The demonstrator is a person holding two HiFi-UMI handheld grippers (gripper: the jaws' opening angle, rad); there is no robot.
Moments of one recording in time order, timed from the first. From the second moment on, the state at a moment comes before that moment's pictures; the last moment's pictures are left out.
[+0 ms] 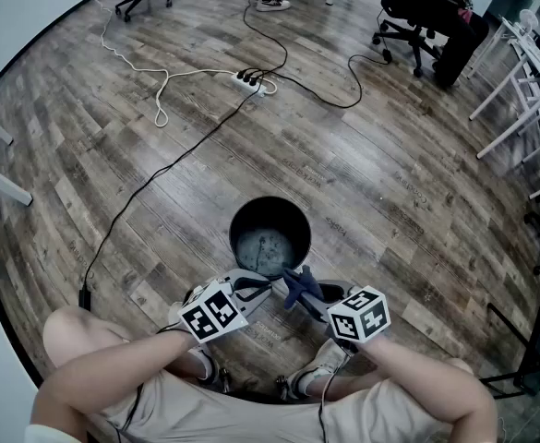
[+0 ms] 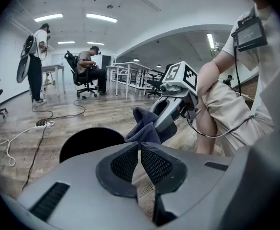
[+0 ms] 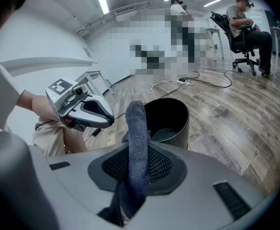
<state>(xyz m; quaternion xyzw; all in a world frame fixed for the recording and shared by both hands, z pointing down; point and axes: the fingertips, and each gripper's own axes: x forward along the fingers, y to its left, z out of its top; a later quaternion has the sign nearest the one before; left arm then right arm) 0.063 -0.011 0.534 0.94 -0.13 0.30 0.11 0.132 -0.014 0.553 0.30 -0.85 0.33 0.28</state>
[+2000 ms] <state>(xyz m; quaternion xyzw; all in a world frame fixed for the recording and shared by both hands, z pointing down) 0.058 -0.036 0.676 0.83 0.00 0.54 -0.13 0.113 -0.045 0.677 0.34 -0.80 0.36 0.35</state>
